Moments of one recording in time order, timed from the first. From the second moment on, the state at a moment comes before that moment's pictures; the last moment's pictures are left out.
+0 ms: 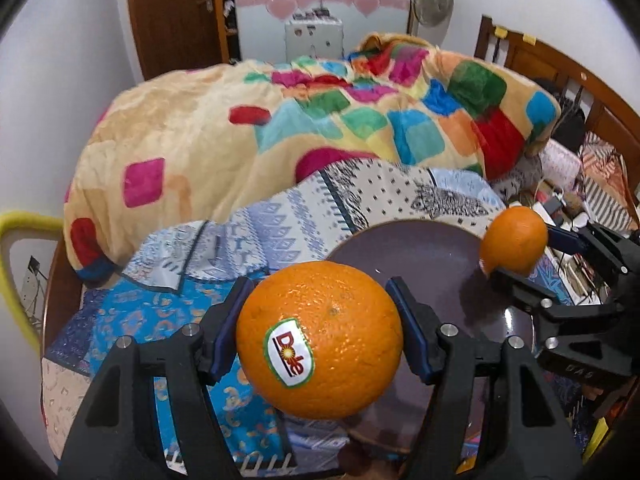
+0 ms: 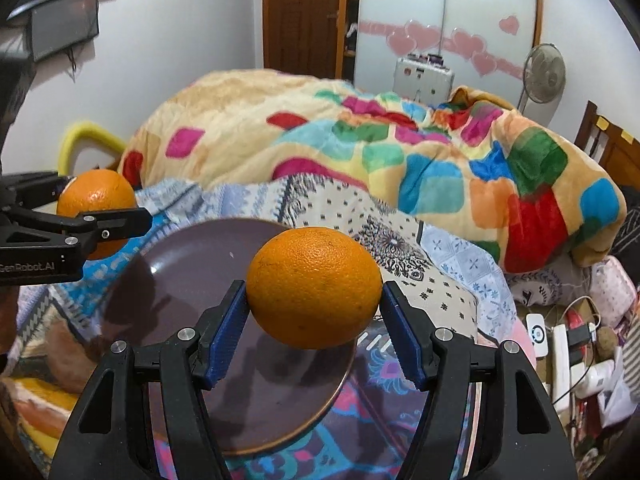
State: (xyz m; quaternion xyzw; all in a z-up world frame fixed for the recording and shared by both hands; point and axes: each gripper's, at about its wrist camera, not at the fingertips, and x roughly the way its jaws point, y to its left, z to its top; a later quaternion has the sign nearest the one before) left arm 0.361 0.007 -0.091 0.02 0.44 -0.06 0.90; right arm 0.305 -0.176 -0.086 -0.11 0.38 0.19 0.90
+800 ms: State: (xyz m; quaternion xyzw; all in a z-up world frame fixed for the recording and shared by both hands) left arm 0.386 -0.019 -0.094 0.05 0.45 -0.07 0.89; right arm 0.312 -0.158 -0.100 -0.15 0.39 0.21 0.88
